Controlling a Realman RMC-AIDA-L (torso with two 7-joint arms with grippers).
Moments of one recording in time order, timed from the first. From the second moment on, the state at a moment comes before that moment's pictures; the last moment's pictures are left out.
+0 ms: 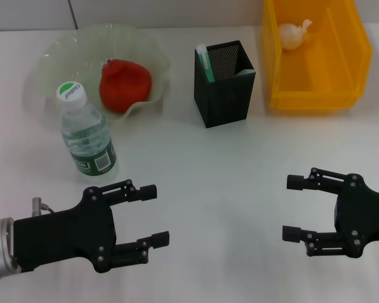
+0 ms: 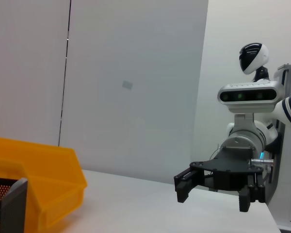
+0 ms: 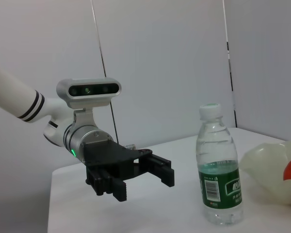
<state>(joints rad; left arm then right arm) -0.31 -2.07 0.90 0.46 1.76 1.77 -0.88 0.23 2.08 -0.88 -0.75 -1.80 -1.79 1.11</state>
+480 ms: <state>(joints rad) -0.31 -2.07 0.90 0.46 1.76 1.77 -0.87 0.23 2.08 -0.88 -0.75 -1.80 -1.79 1.11</state>
